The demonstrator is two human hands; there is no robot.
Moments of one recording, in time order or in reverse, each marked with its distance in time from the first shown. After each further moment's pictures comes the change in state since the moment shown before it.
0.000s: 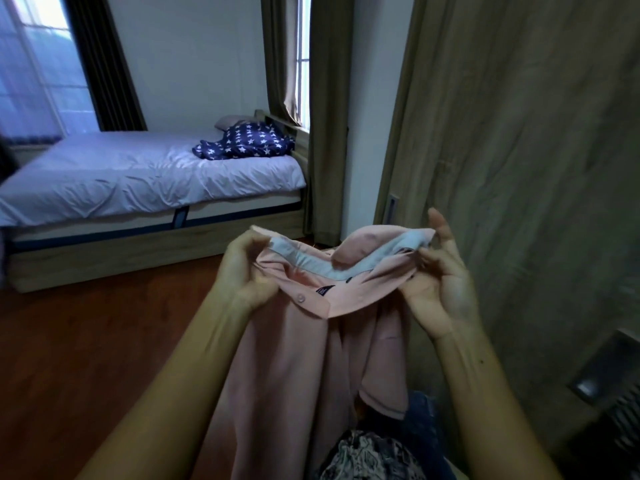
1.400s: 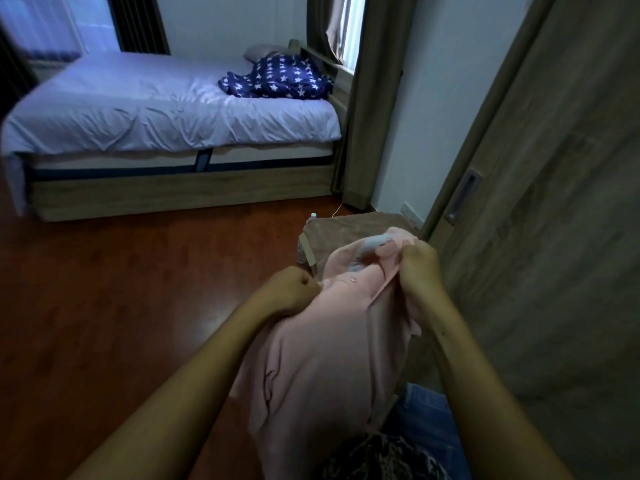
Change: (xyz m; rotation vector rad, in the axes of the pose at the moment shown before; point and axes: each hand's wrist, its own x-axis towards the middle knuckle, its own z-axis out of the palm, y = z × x) left_hand 0.115 0.001 -0.107 1.663 0.053 -0.063; right_hand 0.125 0.150 0.001 -0.970 0.432 0.252
